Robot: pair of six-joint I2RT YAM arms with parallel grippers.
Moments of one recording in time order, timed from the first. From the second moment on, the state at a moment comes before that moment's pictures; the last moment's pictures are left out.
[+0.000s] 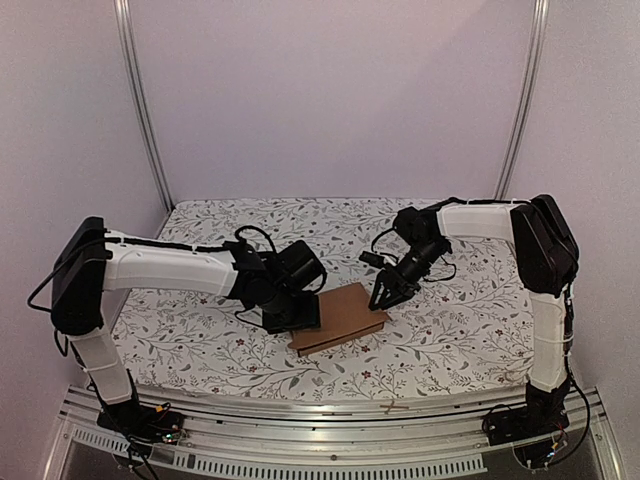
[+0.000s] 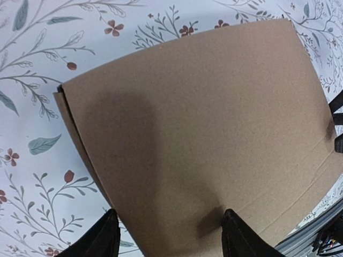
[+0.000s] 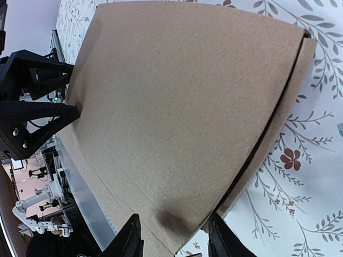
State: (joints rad) left arm -1.01 1.80 1.23 -0.59 -0.11 -1.03; right arm 0.54 2.12 1.56 -0.98 -0.79 -0.11
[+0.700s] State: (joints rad) left arm -1.06 1.72 1.14 -0.62 -0.09 -1.10; right arm 0.54 2.12 1.55 -0.98 -0.79 -0.11
